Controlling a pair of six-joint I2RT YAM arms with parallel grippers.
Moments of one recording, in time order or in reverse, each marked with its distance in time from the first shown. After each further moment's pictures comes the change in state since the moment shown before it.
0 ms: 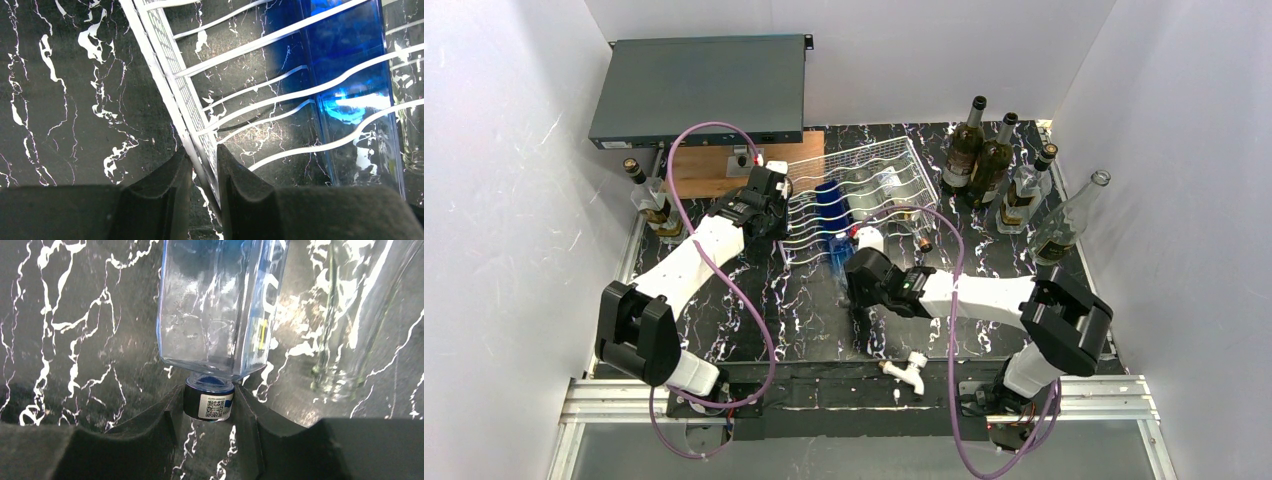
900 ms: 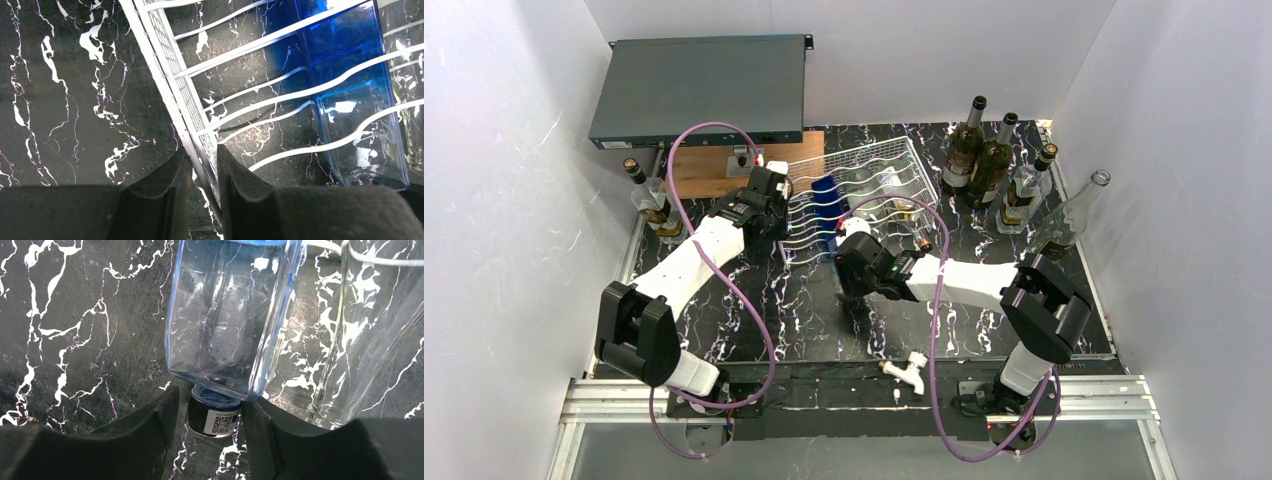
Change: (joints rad) left arm -0.003 -0.003 -0.005 0.006 -0.007 0.004; right arm -0.076 0.113 0.137 -0.051 -0.076 -0.146
